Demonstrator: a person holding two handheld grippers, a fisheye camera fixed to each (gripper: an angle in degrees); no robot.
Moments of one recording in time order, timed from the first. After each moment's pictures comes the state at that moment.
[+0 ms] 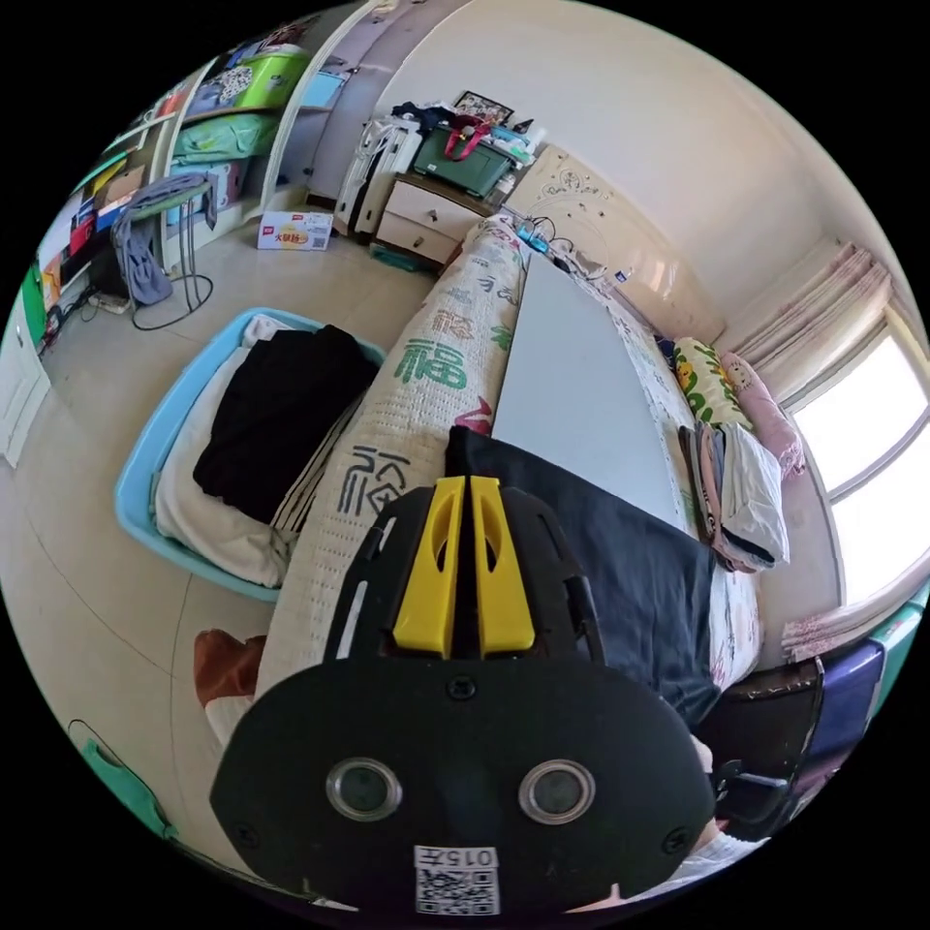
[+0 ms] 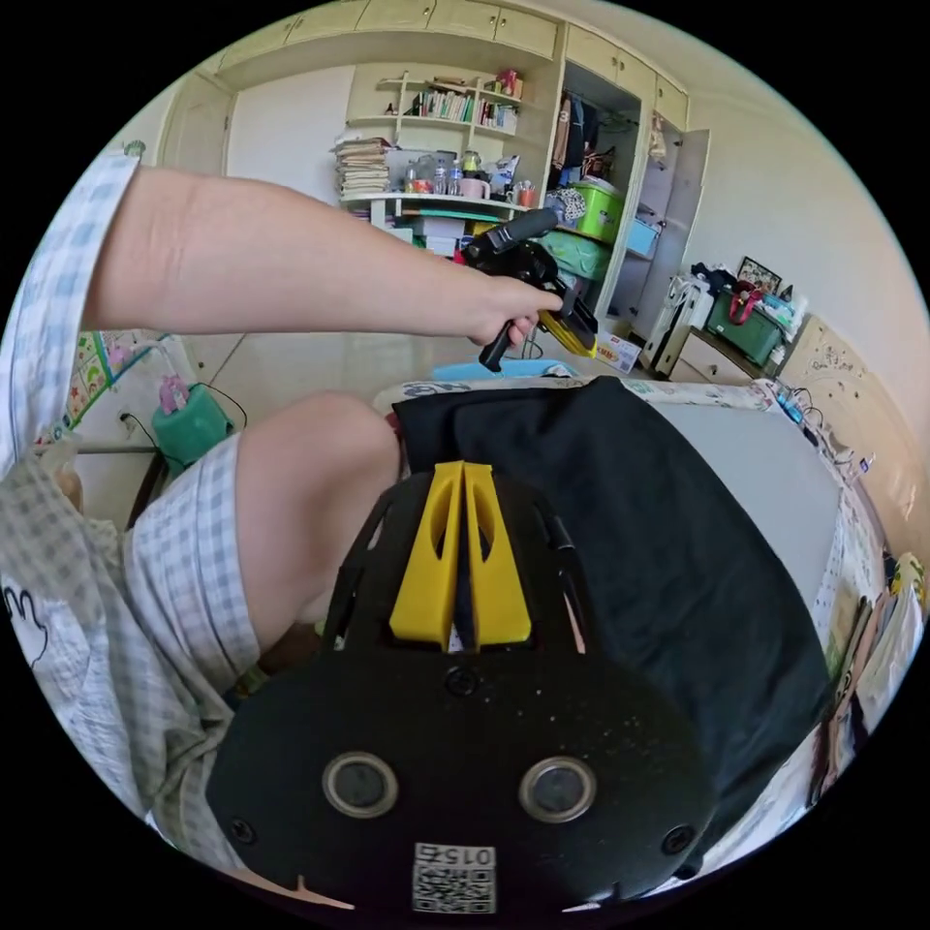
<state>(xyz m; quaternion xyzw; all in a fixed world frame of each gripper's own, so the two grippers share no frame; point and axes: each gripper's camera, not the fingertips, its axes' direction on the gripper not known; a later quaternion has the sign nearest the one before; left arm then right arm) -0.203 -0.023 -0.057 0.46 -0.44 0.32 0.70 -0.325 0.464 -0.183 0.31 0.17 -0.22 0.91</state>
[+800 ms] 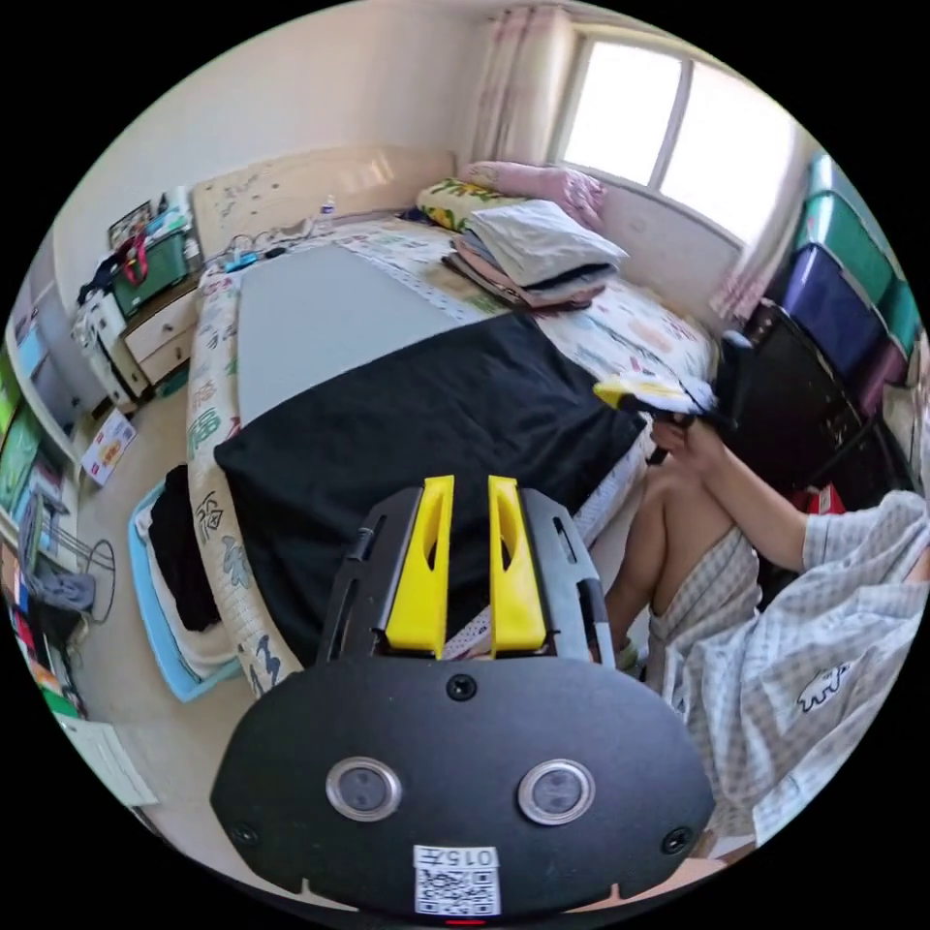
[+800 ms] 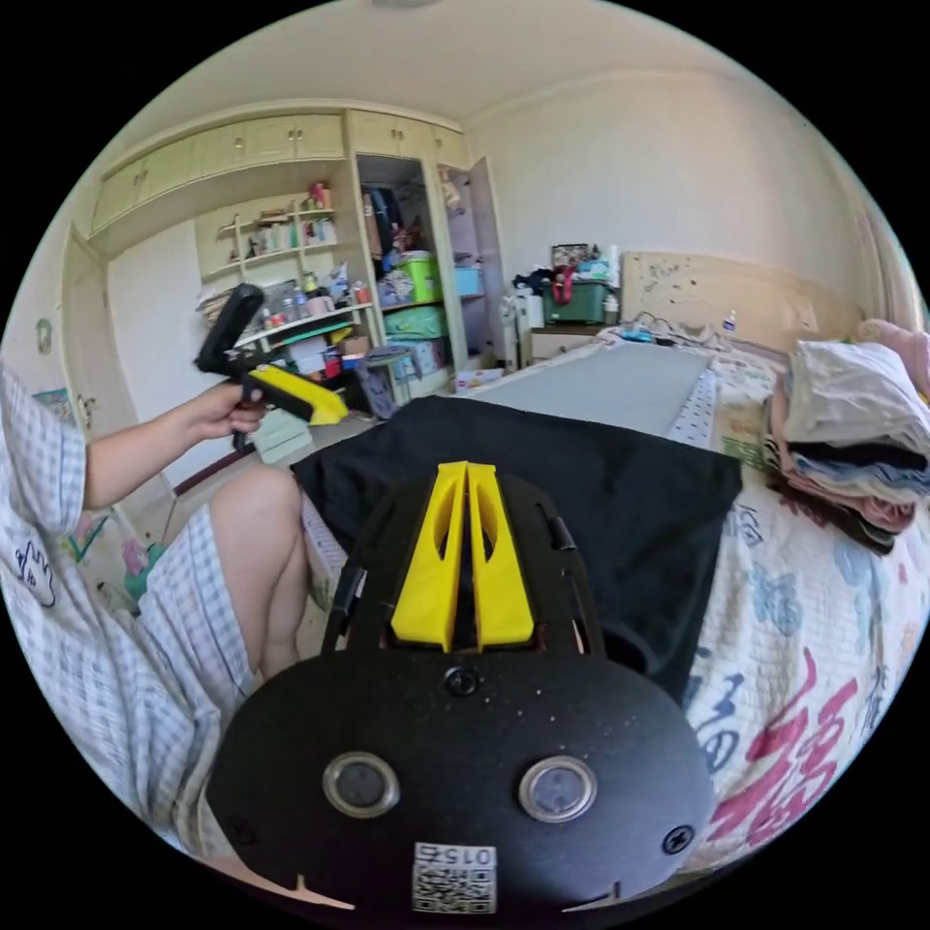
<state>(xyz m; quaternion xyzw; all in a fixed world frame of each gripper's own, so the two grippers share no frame) -0.303 0.066 0.164 0.14 -0.59 0.56 0.56 -0.153 0.678 -0.220 0.47 0.17 0.03 0.87</state>
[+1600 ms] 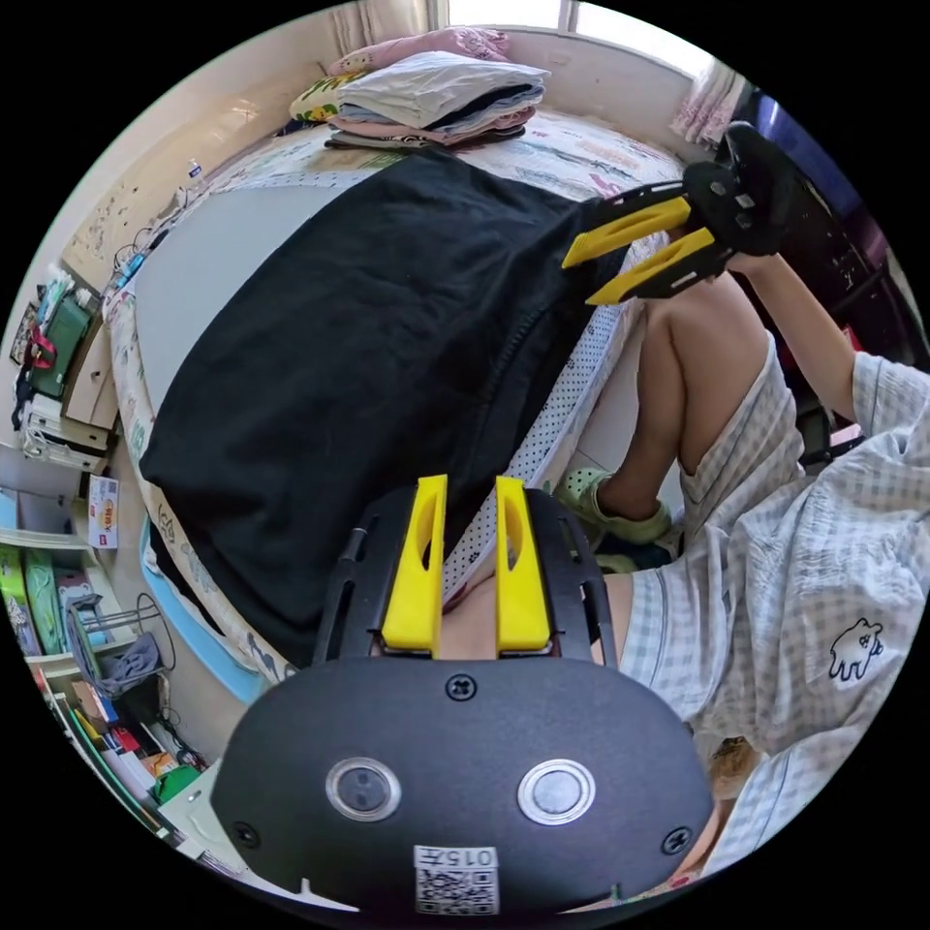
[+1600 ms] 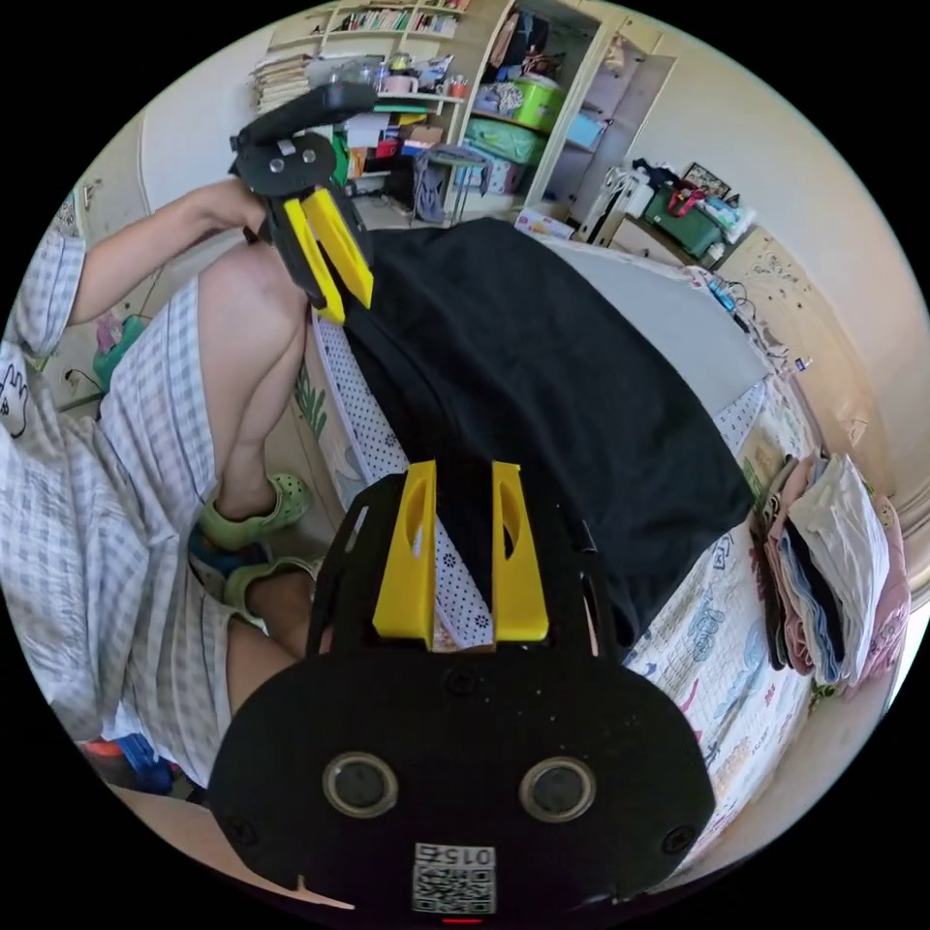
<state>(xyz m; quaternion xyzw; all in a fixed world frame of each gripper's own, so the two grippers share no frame) -0.326 -0.030 0.274 -0.05 -0.69 0.50 0.52 -0.166 0.549 -0.164 0.16 0.29 -0.11 0.94</state>
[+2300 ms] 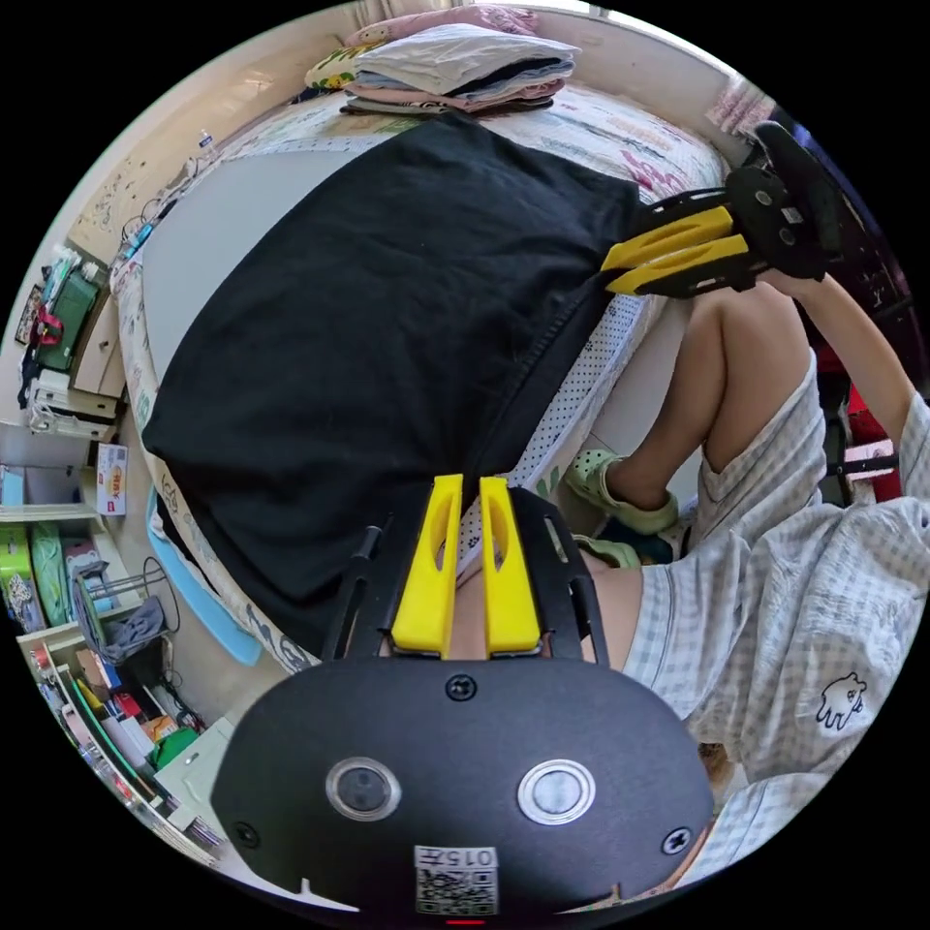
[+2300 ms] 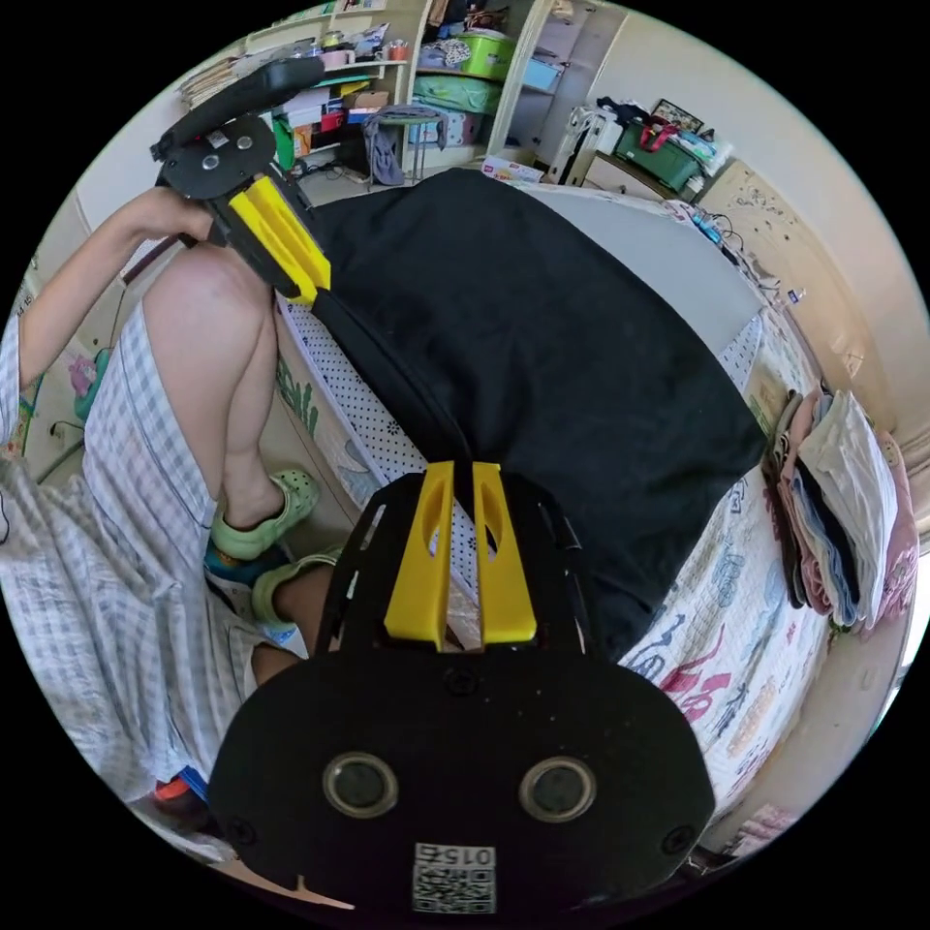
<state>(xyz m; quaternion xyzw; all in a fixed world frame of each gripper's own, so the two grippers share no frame) -0.284 -0.086 0.364 -0.05 -0.73 0.44 0.52 -0.100 0.458 -0.187 0.08 0.28 -0.03 0.96</state>
